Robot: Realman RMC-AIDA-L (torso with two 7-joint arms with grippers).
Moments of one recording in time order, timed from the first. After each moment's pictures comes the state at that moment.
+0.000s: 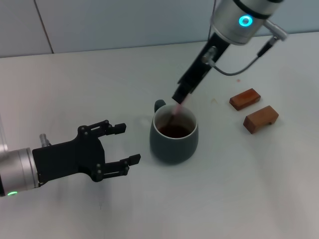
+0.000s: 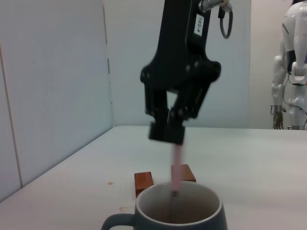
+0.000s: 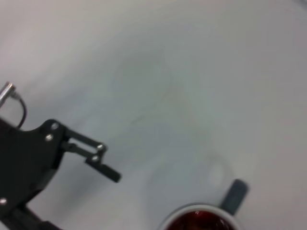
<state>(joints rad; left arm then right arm) -0.55 -2.08 0.73 0.38 1.90 1.50 -0.82 1.13 2.07 -1.07 -1.01 -2.67 -1.71 2.53</state>
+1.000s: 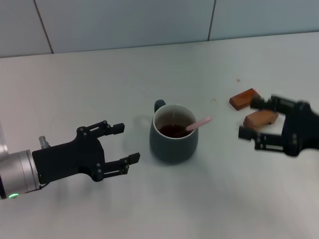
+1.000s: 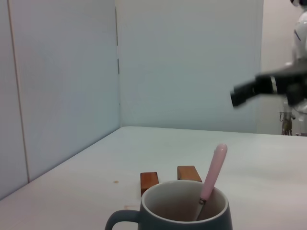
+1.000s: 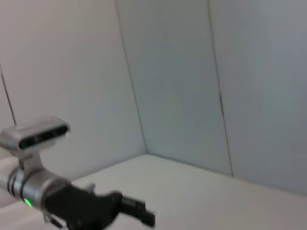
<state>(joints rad) -0.55 -2.08 0.72 0.35 1.89 1.48 -0.83 0.11 2.08 -0.98 -1.03 -1.56 -1.57 1.41</state>
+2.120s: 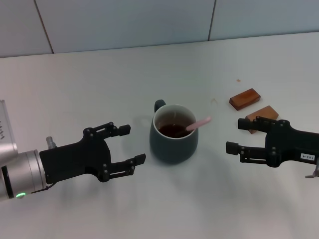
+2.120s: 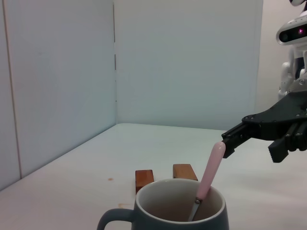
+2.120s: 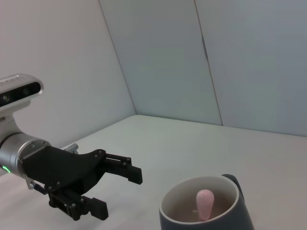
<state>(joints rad) -0.57 -2.08 0.73 0.31 1.89 1.46 -0.83 0.22 2.08 -0.91 -0.83 -1.72 -1.51 1.39</state>
